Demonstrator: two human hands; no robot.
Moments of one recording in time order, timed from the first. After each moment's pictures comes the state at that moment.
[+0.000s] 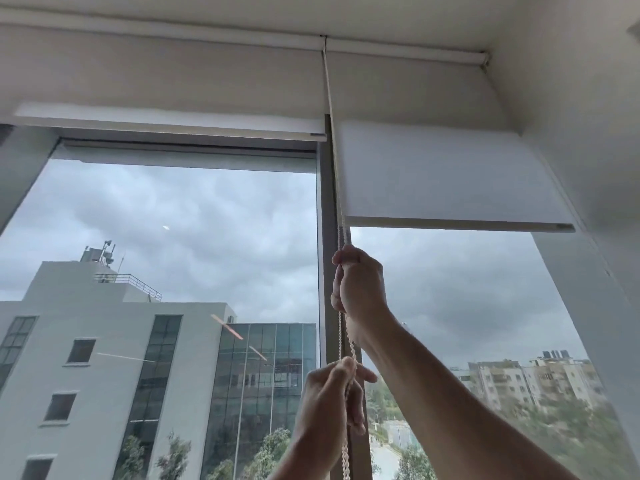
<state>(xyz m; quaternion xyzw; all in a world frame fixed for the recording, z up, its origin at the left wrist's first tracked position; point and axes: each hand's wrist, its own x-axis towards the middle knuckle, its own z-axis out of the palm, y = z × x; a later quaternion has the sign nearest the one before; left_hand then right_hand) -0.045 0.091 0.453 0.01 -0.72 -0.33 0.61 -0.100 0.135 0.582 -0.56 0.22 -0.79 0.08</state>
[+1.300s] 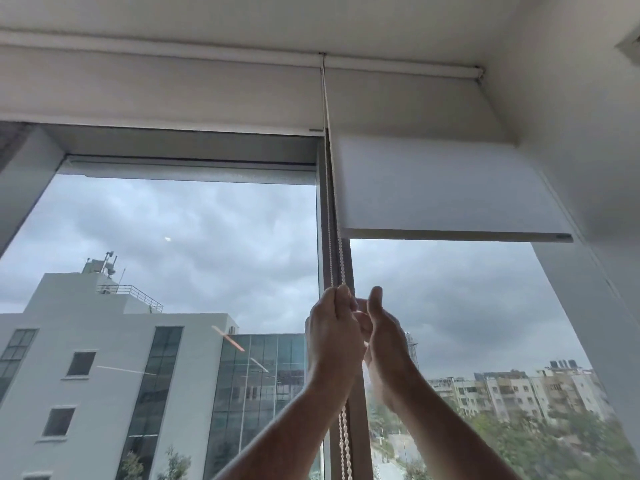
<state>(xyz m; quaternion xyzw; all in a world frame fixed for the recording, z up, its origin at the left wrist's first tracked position) -0.059 0.136 0.538 0.12 -0.61 -0.15 0.77 -0.133 0.137 0.530 -0.60 0.22 -0.75 0.16</state>
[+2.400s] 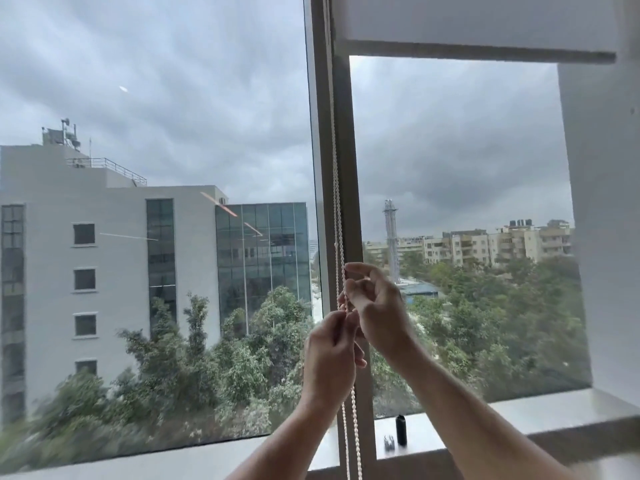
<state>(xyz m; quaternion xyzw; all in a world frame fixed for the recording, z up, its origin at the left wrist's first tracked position) -0.055 0.047 0.290 0.17 -0.70 -0.34 0.61 -0.149 0.077 0.339 -0.60 0.41 -0.69 0.06</state>
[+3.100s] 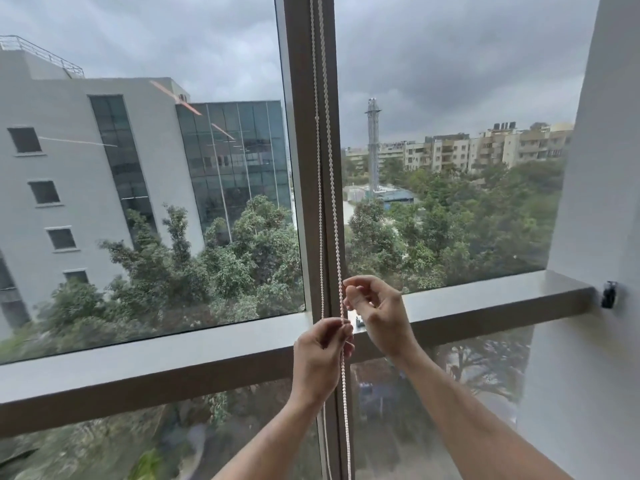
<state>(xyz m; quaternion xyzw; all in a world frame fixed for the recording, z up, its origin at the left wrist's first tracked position) -0.075 0.018 0.105 0.24 -0.66 -0.47 0.53 -0.201 0.052 0.149 -0.53 0.50 -0.68 0.12</state>
